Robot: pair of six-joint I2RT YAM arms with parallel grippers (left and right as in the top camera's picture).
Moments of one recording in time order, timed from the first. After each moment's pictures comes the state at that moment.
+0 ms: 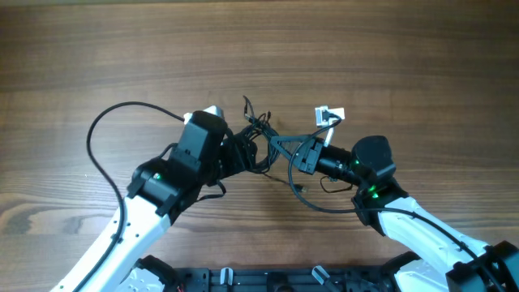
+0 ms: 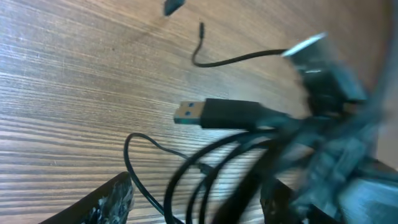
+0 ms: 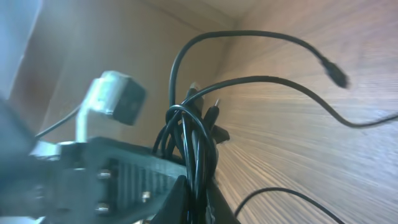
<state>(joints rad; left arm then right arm) -0.54 1.14 0.91 -0.67 0.13 -0.87 0.44 1.31 0.38 0.87 -0.72 1.08</state>
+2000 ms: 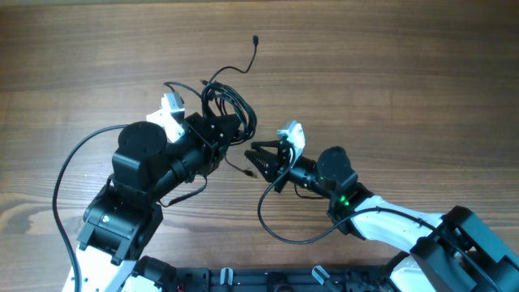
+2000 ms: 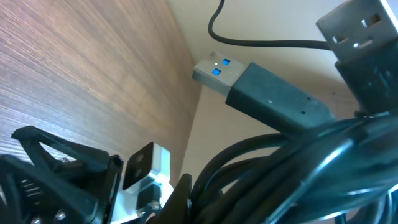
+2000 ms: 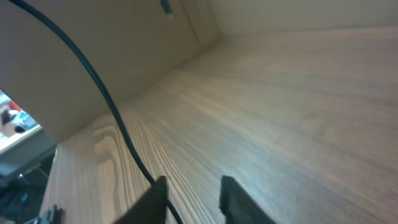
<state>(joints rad) -0.40 0.87 0.90 -0.36 0.37 -1.41 0.69 1.50 0.38 1.00 -0.40 0.39</state>
